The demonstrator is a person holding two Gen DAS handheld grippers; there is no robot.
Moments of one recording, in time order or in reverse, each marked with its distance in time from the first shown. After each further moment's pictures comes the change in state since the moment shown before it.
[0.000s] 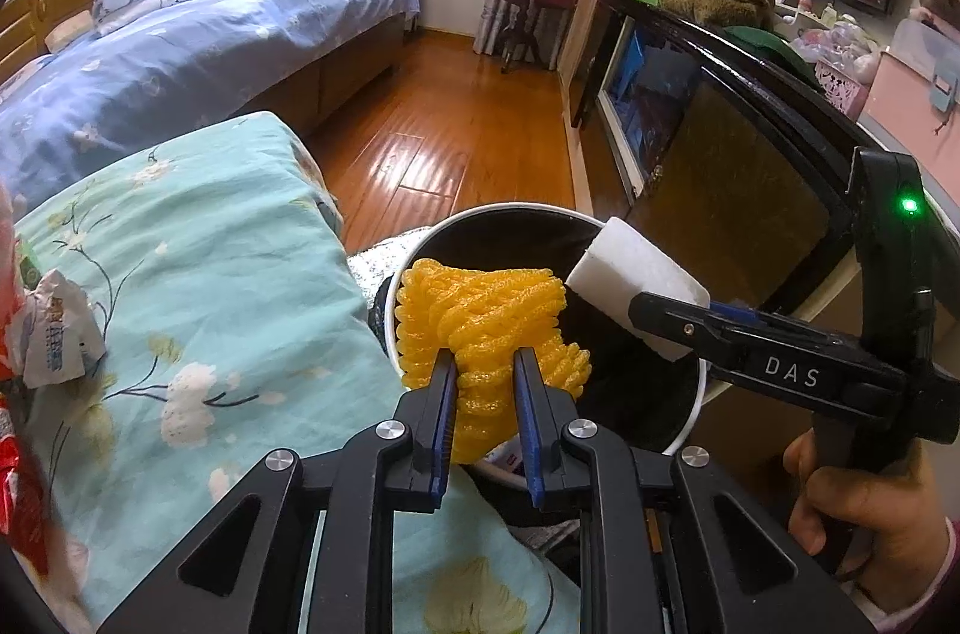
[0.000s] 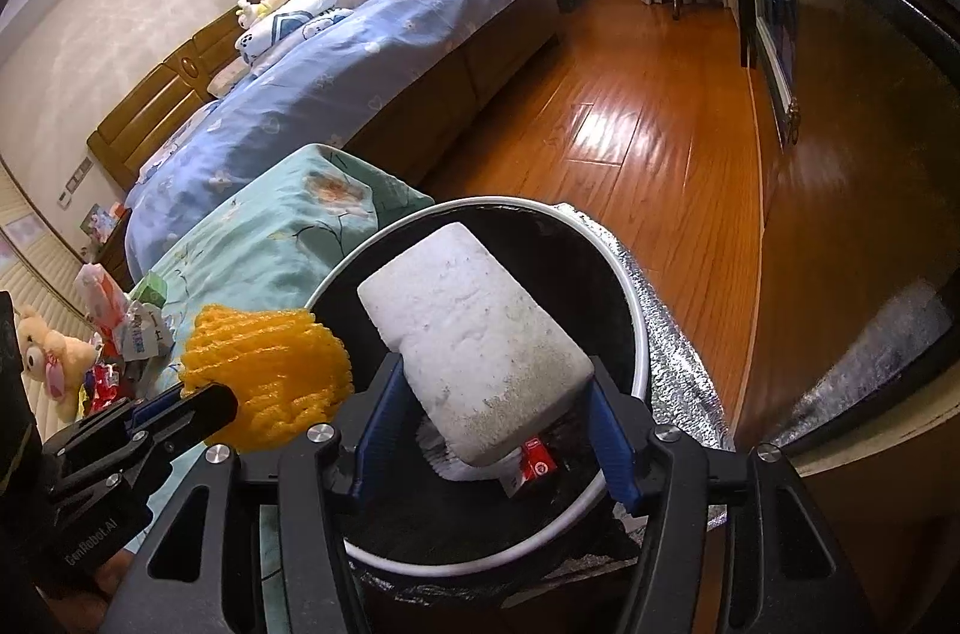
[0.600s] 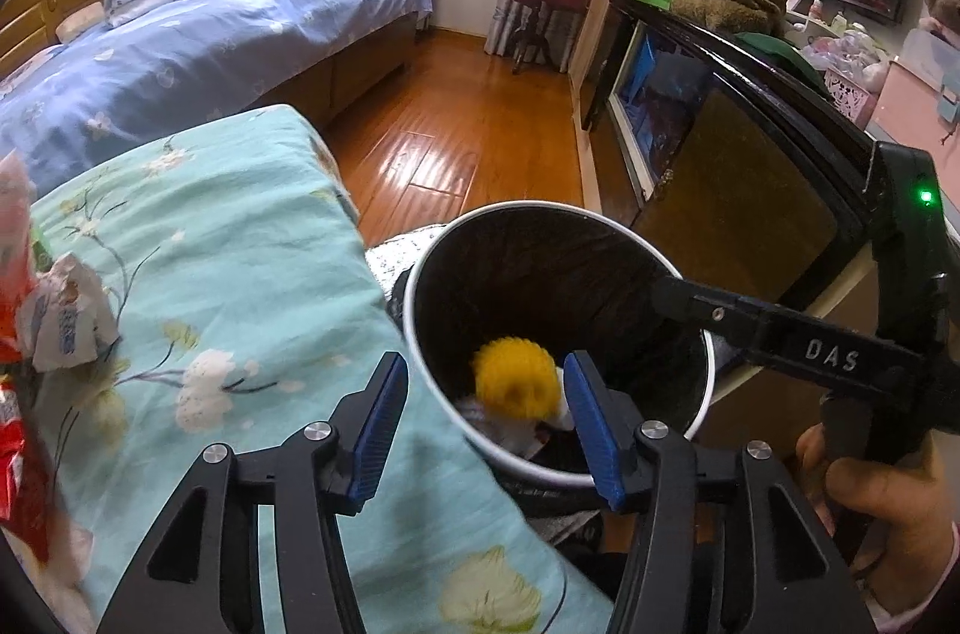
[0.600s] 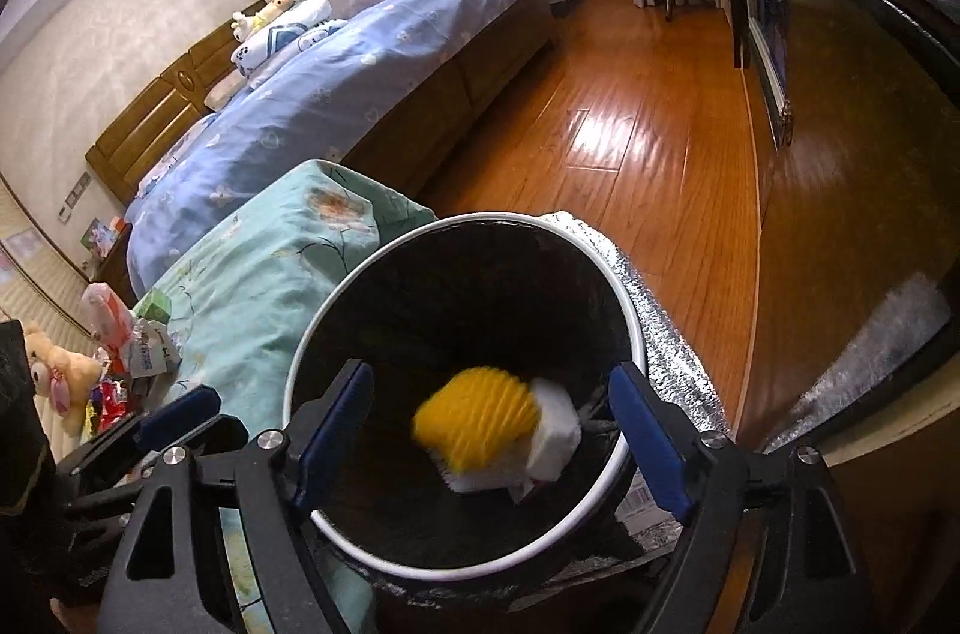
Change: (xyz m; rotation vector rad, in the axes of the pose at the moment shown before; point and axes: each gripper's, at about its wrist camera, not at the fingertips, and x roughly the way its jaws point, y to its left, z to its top) left arm -0.009 0.004 -0.008 -0.023 -0.006 0.015; right arm -0.013 0.003 0.000 0.024 -0.030 0.009
